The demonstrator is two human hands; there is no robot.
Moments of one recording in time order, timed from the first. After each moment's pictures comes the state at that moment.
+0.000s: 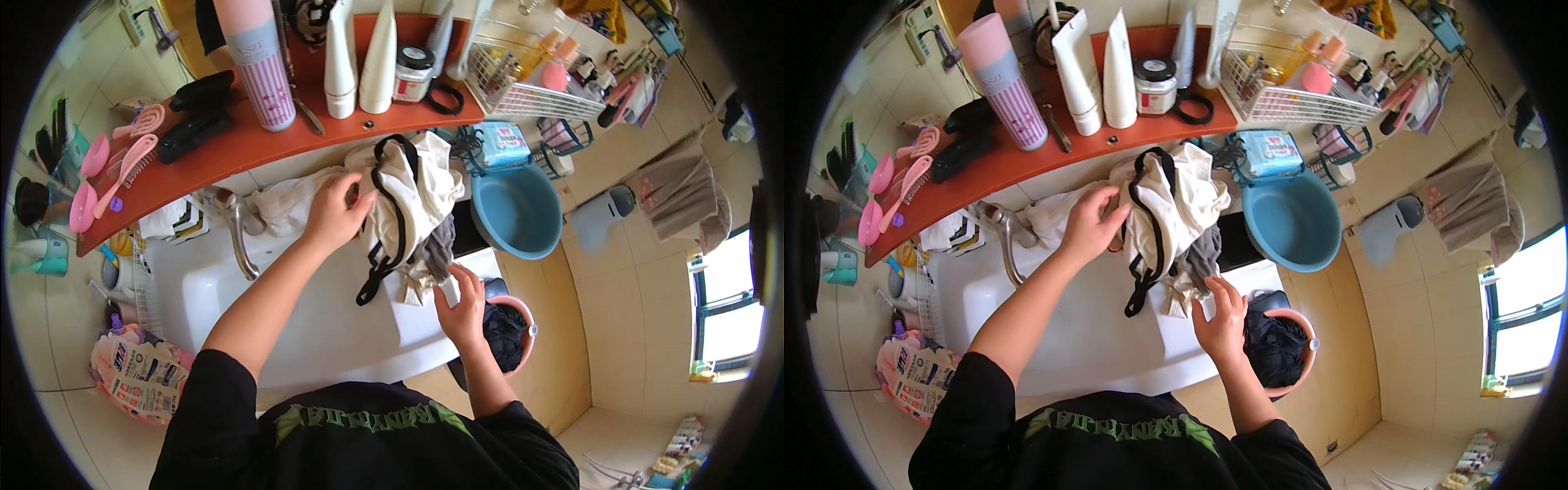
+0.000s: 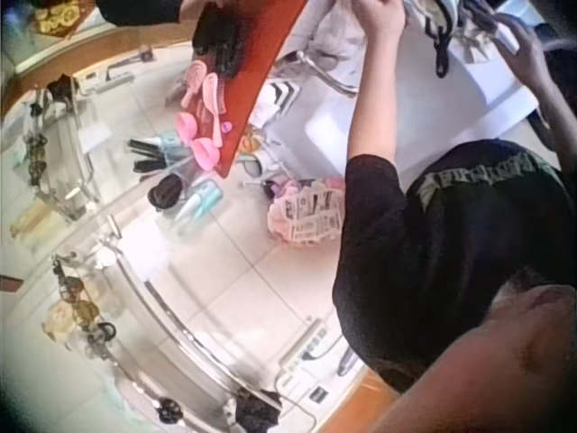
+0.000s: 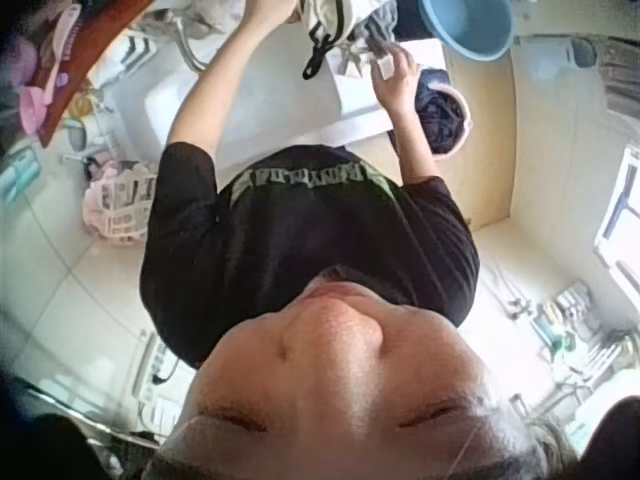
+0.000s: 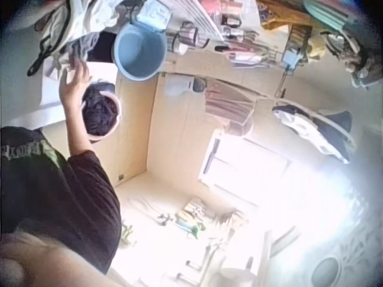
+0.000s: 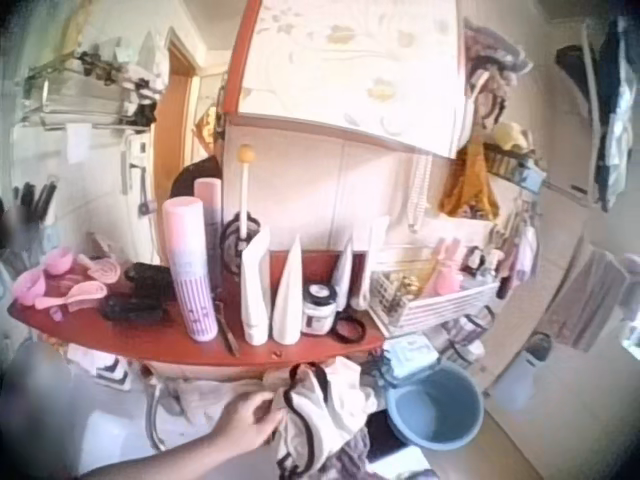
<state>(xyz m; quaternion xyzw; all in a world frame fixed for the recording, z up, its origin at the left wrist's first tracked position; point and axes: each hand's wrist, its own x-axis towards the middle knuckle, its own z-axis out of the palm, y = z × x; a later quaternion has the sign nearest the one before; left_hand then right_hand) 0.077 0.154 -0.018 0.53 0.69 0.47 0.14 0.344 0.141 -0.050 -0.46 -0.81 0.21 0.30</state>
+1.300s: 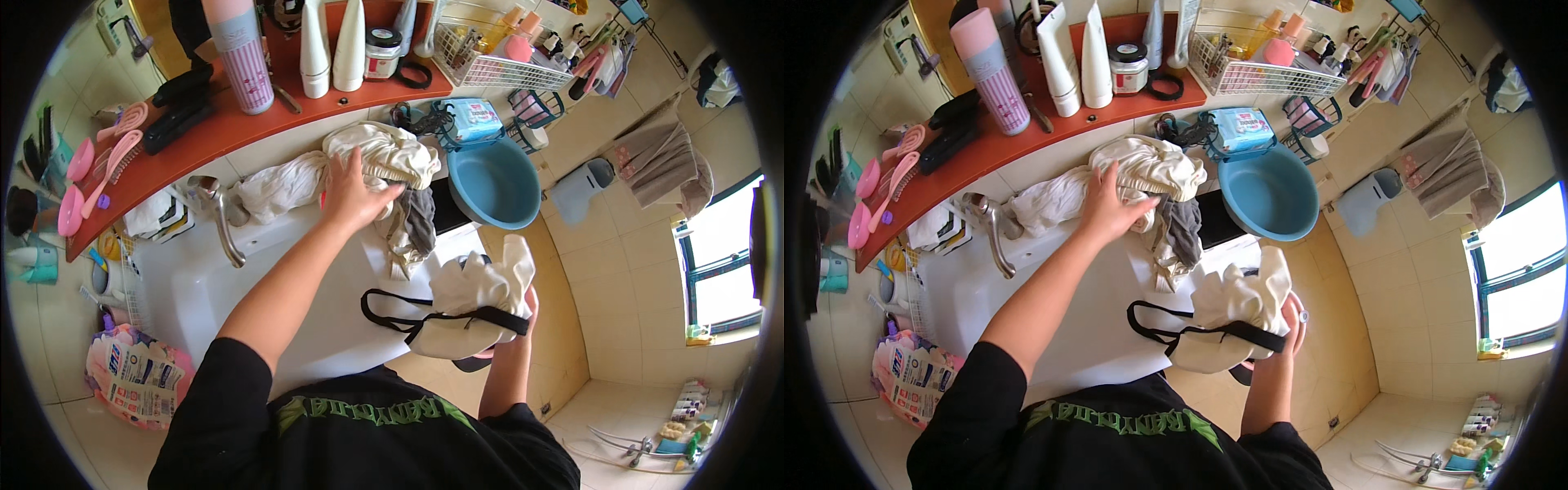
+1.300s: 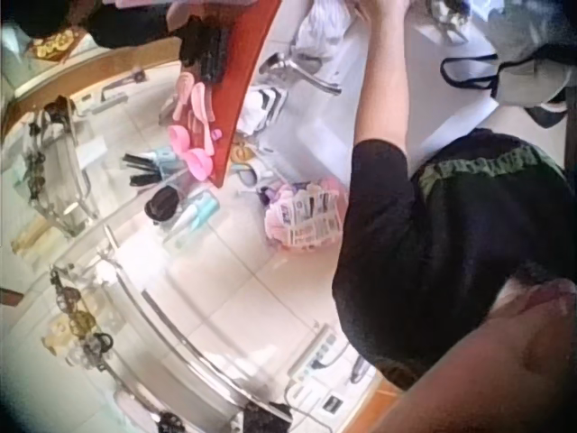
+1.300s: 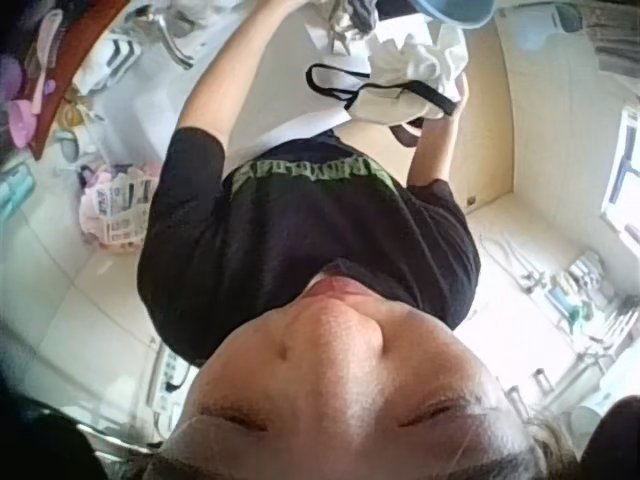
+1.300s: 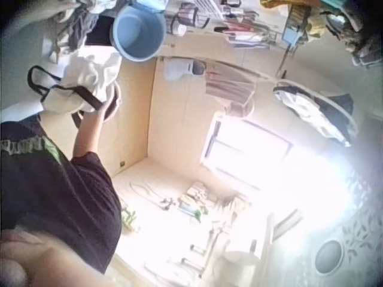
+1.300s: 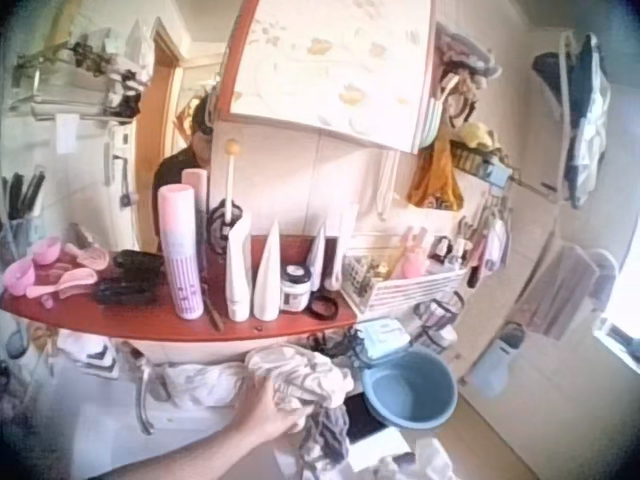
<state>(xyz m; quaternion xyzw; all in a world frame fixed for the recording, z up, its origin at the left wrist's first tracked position) 0.125 0.165 -0.019 0.51 0.78 0.32 0.13 0.433 0.129 -0.017 -0.36 -0.17 0.77 0.50</state>
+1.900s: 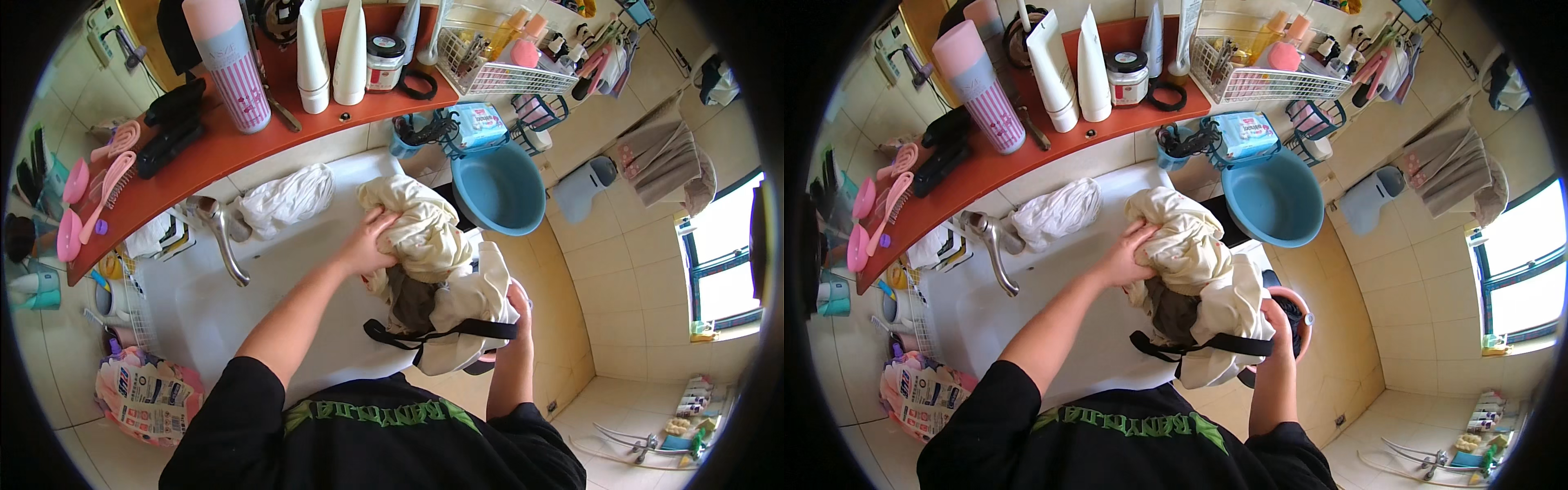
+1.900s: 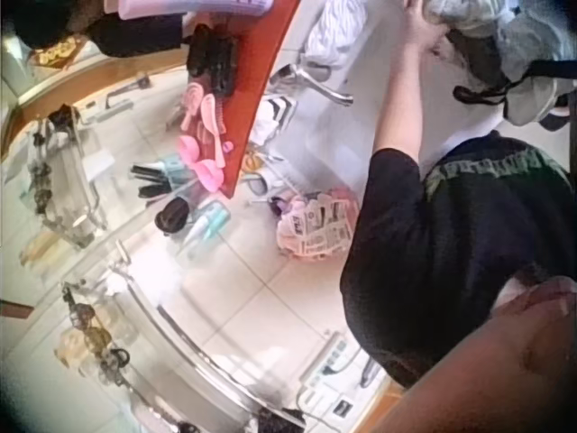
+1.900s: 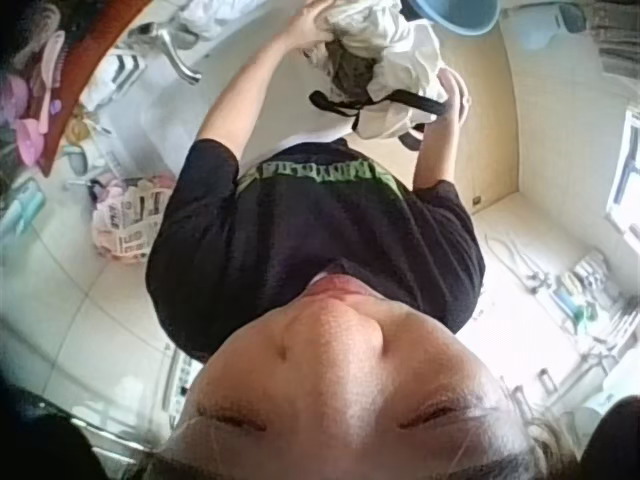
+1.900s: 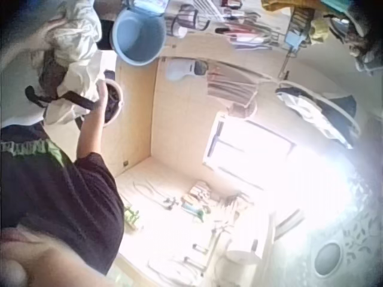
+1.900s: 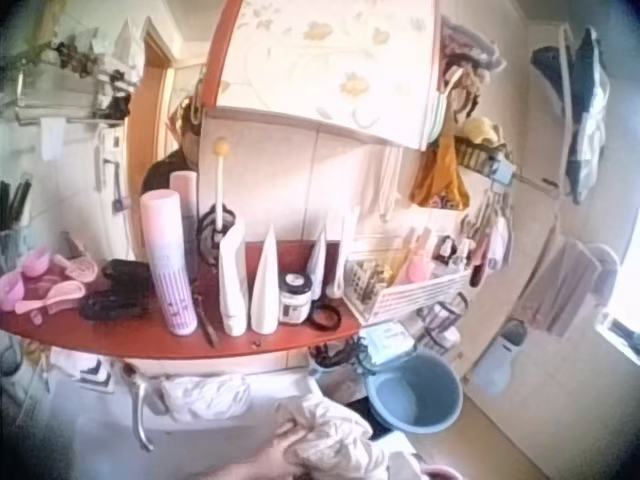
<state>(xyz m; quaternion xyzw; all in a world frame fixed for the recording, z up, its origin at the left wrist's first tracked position) 0.120 0.137 -0.069 0.65 0.61 0.34 0.30 0.411 0.122 -0.014 -0.48 -0.35 0.60 0.54</state>
